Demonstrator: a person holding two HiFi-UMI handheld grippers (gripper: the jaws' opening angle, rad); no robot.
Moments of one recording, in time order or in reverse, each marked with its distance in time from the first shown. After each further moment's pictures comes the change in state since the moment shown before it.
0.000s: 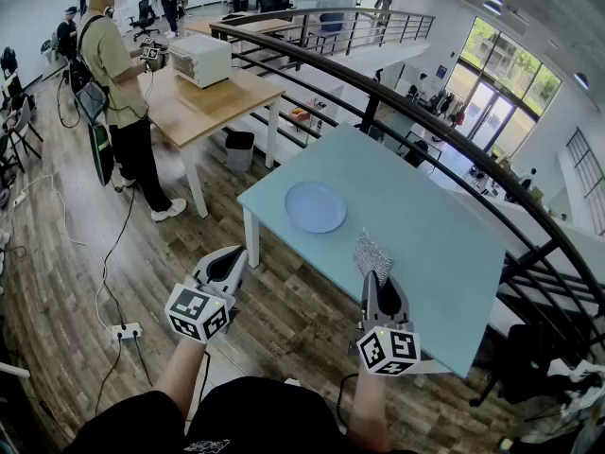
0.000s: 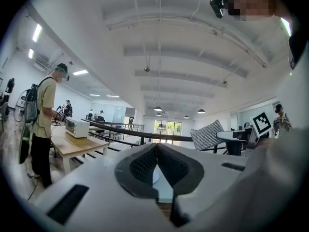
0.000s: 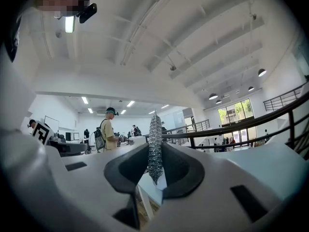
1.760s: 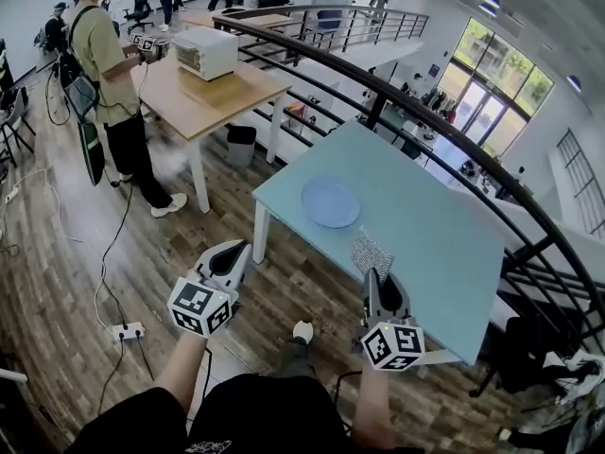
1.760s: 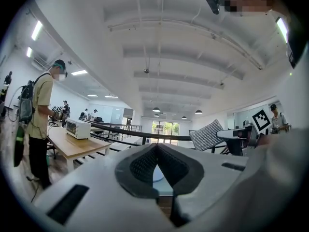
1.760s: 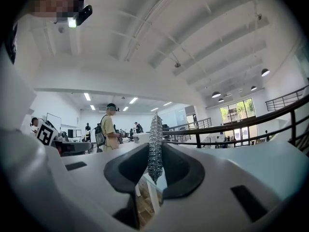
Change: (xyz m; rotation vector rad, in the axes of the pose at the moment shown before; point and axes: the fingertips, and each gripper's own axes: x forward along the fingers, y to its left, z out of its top) left arm -0.053 0.068 -0.003 0.009 -0.008 -0.034; right arm 0.007 0.089 -0.022 -0.010 0.036 0.015
